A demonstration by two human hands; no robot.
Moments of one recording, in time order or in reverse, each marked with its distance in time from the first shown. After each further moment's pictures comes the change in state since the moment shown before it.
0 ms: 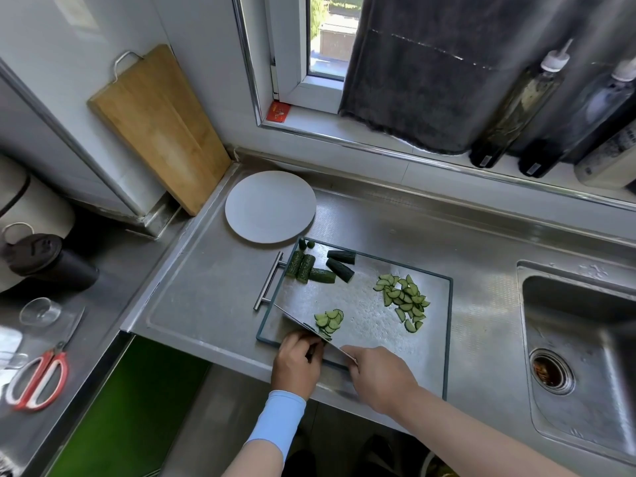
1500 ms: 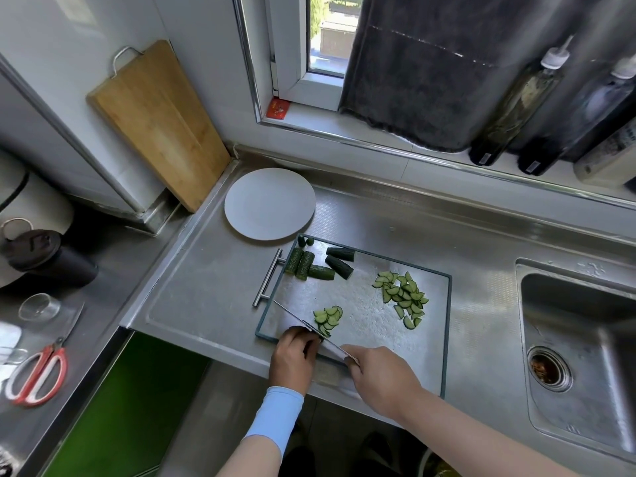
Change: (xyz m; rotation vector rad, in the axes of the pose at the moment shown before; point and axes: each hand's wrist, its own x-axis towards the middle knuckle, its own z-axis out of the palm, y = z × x) left_hand 0.001 -0.004 -0.001 0.008 0.009 0.042; right_hand -0.007 0.007 0.003 0.039 0.068 -0.073
